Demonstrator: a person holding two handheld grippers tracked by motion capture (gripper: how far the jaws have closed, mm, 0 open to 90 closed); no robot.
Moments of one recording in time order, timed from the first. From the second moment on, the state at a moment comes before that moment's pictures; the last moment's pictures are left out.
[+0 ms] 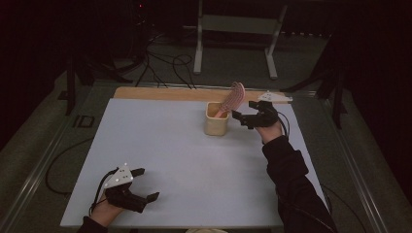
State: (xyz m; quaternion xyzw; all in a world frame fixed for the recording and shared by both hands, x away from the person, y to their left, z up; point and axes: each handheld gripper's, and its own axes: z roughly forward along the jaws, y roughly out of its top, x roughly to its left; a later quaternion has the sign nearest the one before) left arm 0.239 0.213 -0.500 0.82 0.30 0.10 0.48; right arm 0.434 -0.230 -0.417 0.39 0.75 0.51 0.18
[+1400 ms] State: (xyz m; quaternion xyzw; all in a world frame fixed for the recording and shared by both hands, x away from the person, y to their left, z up) left arm 0.238 0.213 -0.499 0.82 0.30 0.10 0.48; right arm 0.355 -0.247 -0.481 0.37 0.77 0.50 0.13
